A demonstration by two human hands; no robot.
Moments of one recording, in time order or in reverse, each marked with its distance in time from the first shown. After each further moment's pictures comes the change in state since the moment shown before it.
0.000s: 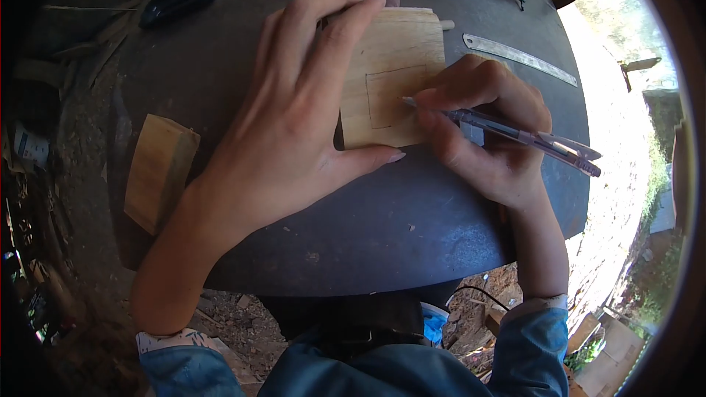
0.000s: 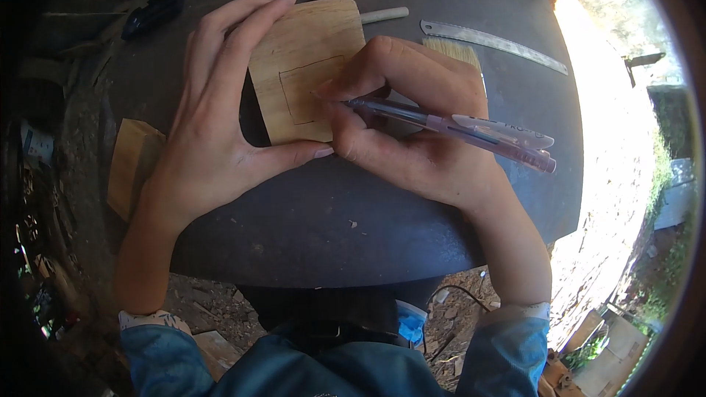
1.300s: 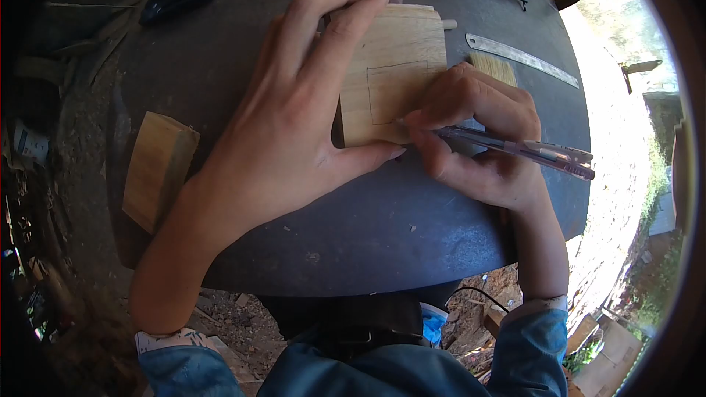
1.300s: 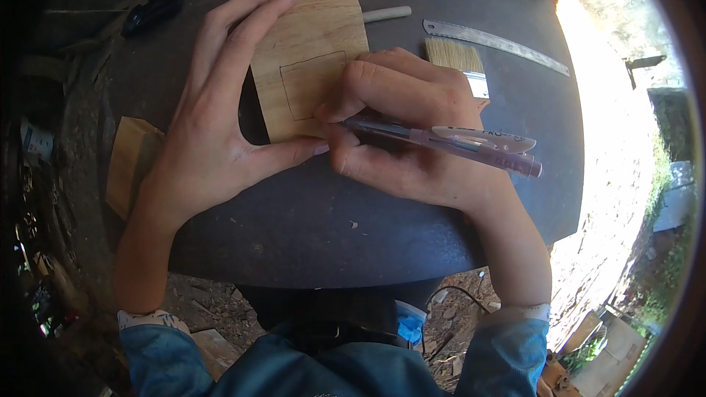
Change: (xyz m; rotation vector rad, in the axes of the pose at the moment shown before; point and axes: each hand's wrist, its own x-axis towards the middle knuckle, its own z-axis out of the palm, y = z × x) left_hand -0.001 -0.003 0.001 -0.075 -0.030 -0.034; right_hand 0.000 -0.002 -0.006 -0.094 -0.207 -0.016
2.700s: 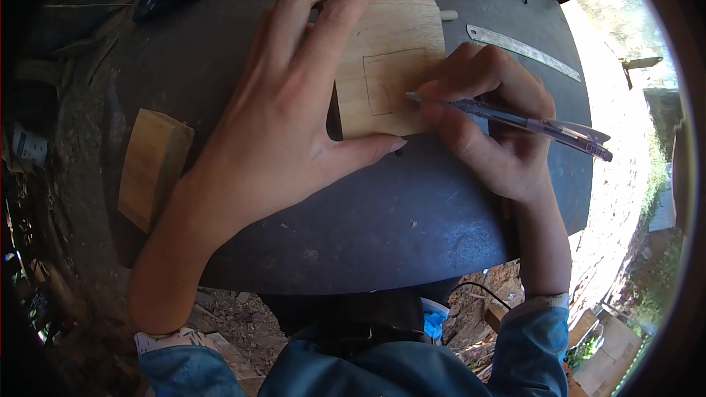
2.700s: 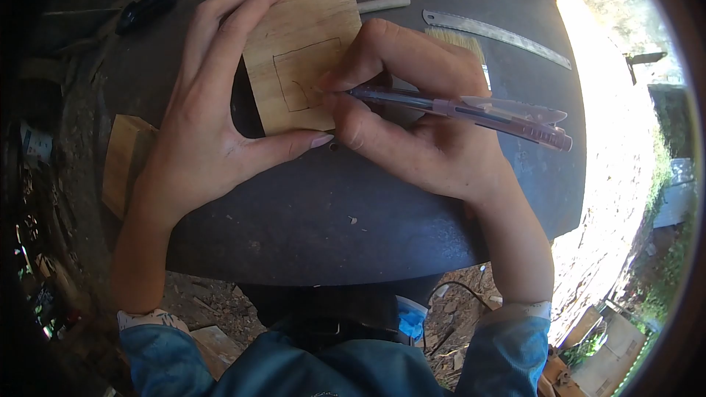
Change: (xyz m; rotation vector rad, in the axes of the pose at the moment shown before) left_hand 0.000 -0.001 0.000 0.006 -0.004 -0.002; right_hand 0.000 0.004 -0.005 0.131 0.055 0.019
